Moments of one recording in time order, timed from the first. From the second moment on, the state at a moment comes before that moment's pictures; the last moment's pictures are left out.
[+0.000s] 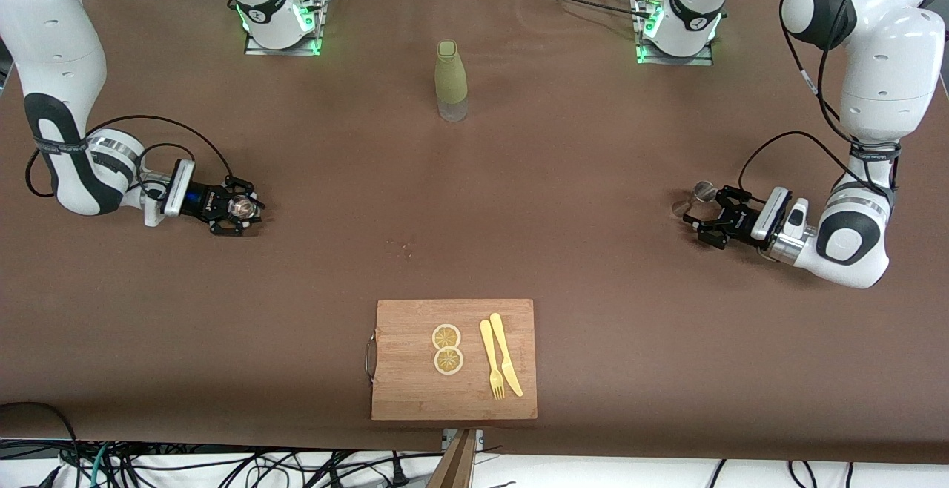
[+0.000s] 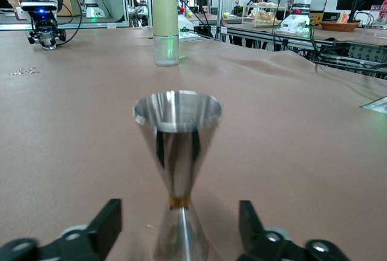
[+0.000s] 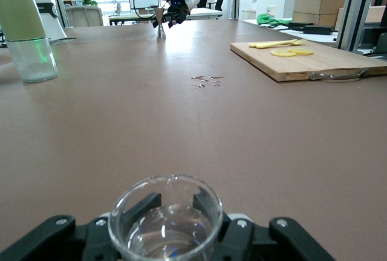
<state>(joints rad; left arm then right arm) 0.23 0.96 0.09 -1.48 -0.72 1.35 2.73 -0.17 0.77 -0.23 -1.98 1.29 1.67 -2.75</state>
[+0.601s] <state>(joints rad) 0.24 0.78 0.14 -1.43 -0.62 1.54 2.73 -0.17 0.77 -0.23 -1.96 1.29 1.68 -2.74</state>
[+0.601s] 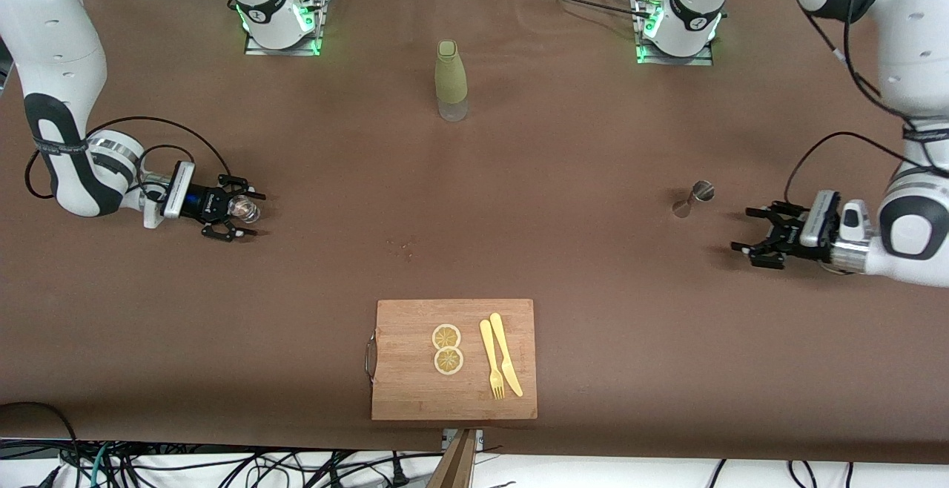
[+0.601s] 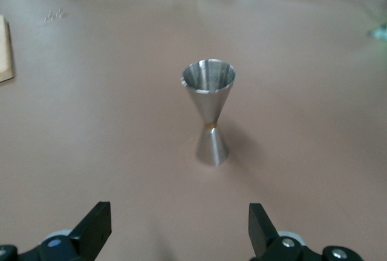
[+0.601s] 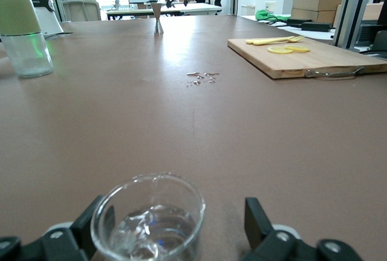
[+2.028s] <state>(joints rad) 0.02 0.10 0.13 -1.52 -0.13 1.64 1.81 -0.16 0.52 -0.37 -1.74 0.90 1.55 -2.13</state>
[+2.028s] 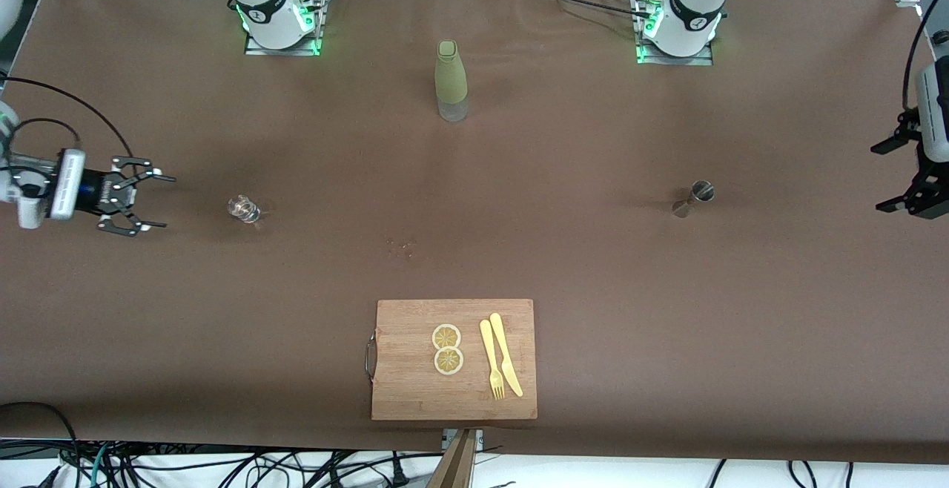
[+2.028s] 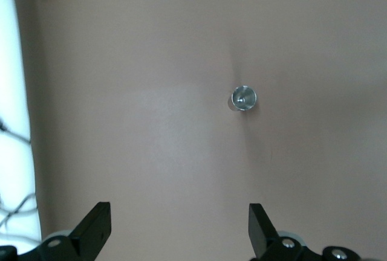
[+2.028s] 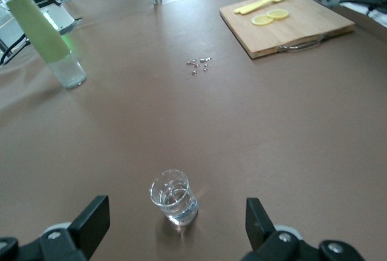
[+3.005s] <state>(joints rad) -0.08 -0.03 0.07 -1.54 -0.01 1.43 0.43 -0.09 0.33 -0.05 -1.54 0.43 1.60 -0.83</state>
